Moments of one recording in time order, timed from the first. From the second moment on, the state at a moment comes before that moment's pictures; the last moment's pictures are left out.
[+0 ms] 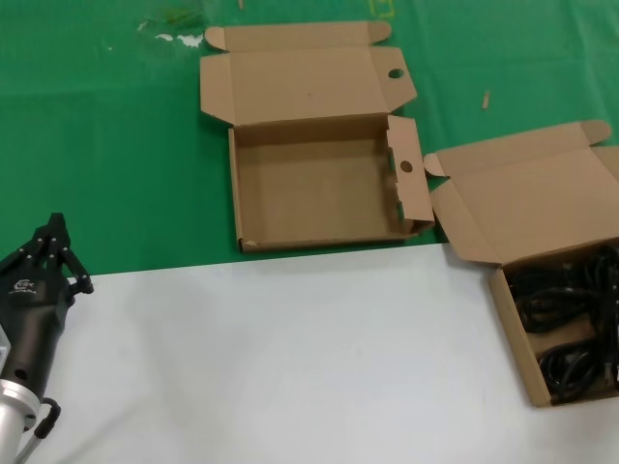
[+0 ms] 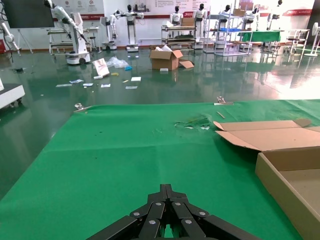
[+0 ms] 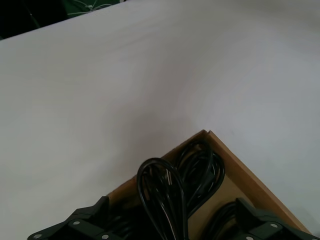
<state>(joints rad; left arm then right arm) 0.00 -0.30 1.60 -1.60 -1.80 0.00 0.00 1.36 0.88 -2.74 0.61 1.60 -1.57 -1.38</state>
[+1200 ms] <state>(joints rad) 0.00 -0.30 1.60 -1.60 -1.80 0.00 0.00 1.39 0.84 -2.74 0.53 1.59 -1.57 -1.40</state>
